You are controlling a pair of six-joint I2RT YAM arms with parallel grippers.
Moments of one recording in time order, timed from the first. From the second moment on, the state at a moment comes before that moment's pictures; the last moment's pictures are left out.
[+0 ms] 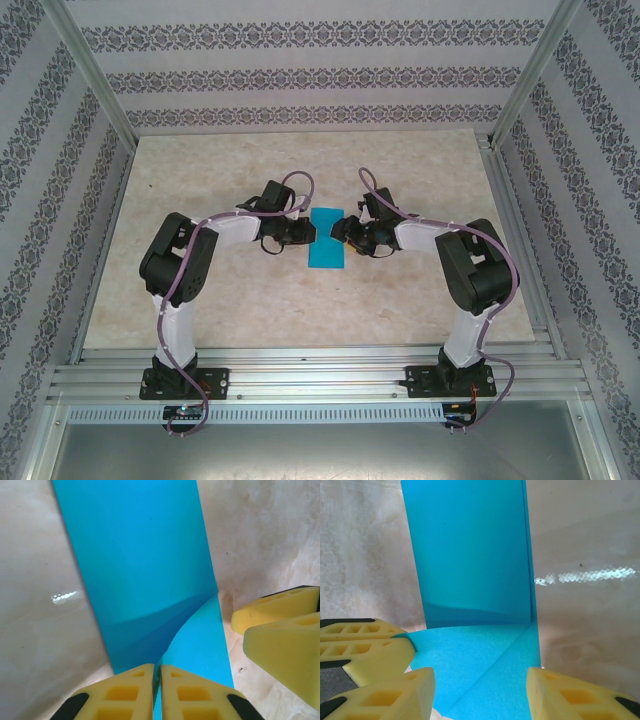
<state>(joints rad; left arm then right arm) -0.47 1.99 1.23 -0.20 0.51 -0.46 0.41 1.85 1.00 -0.09 -0.47 0.79</state>
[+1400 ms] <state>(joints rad) -0.28 1.61 0.96 -0.09 0.61 -0.56 0.41 1.71 0.96 0.12 -0.51 0.89</state>
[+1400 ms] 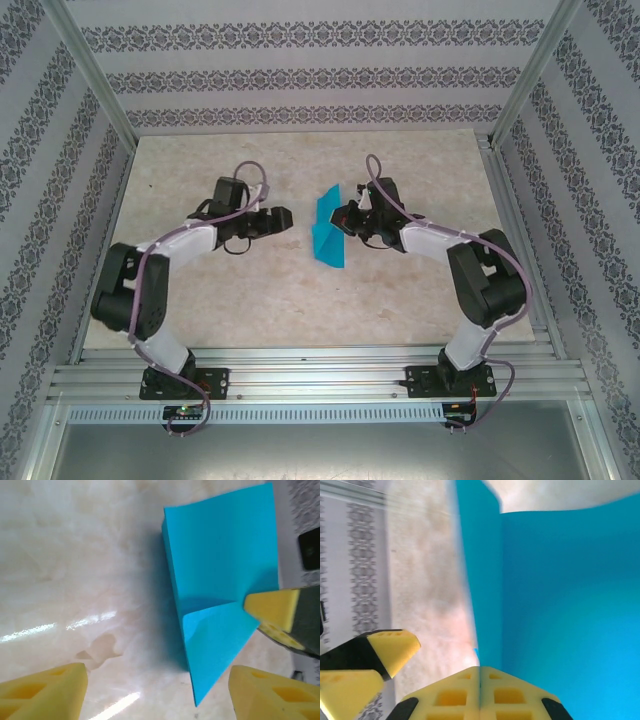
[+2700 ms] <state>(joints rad) -0.45 1.36 0.76 0.45 0.82 -1.07 0.45 1.40 0.79 0.59 -0.62 1.10</state>
